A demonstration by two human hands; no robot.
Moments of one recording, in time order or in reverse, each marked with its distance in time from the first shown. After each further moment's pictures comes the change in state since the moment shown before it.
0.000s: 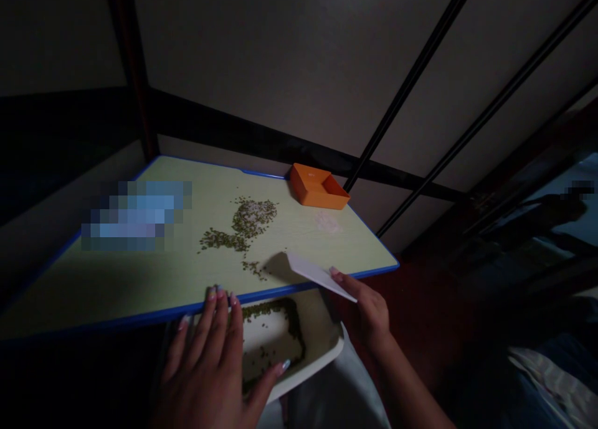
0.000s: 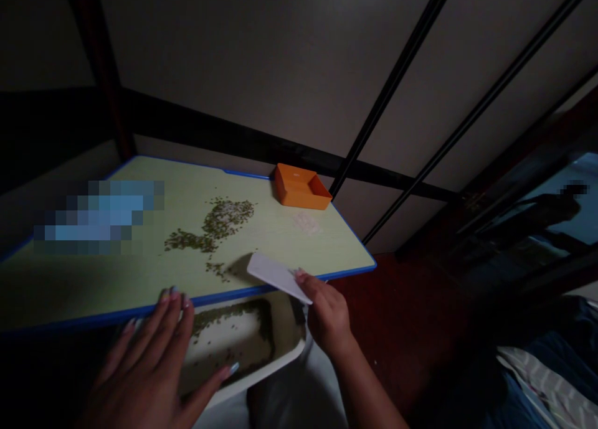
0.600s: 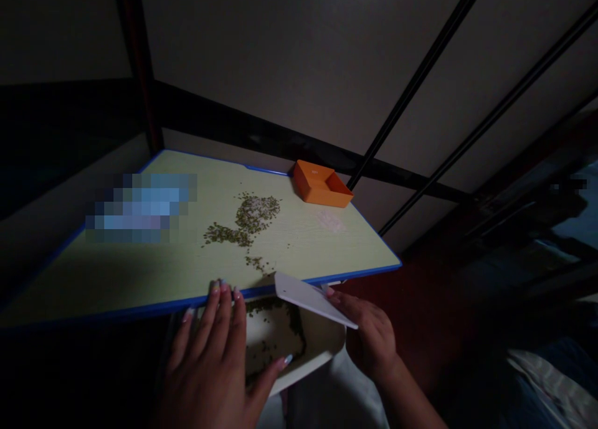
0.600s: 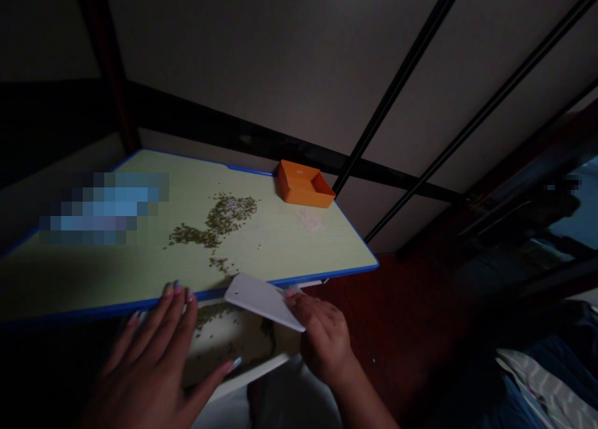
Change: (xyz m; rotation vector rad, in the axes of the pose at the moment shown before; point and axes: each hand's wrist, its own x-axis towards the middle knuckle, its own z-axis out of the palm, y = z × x) left_hand 0.001 0.002 -0.004 -0.011 -0.013 -0.033; right_hand 0.004 -0.035 -0.012 0.051 -0.029 -0.115
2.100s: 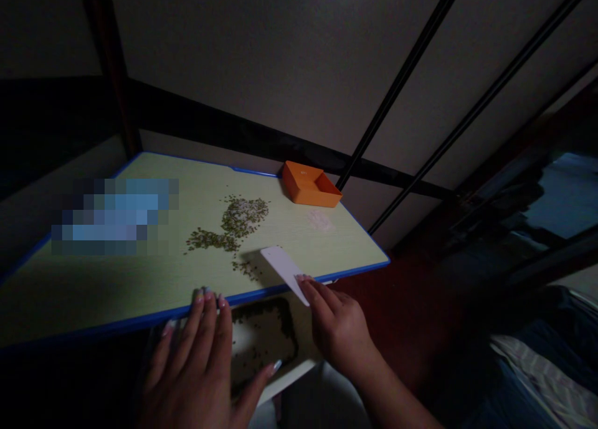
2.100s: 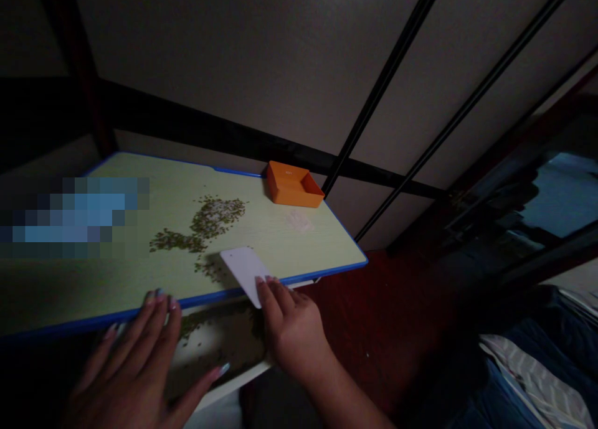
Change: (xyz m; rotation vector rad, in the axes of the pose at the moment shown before) left_hand 0.002 -0.001 0.003 -0.013 0.021 0.032; right_hand 0.027 -0.014 0.019 -0.343 -0.230 0.045
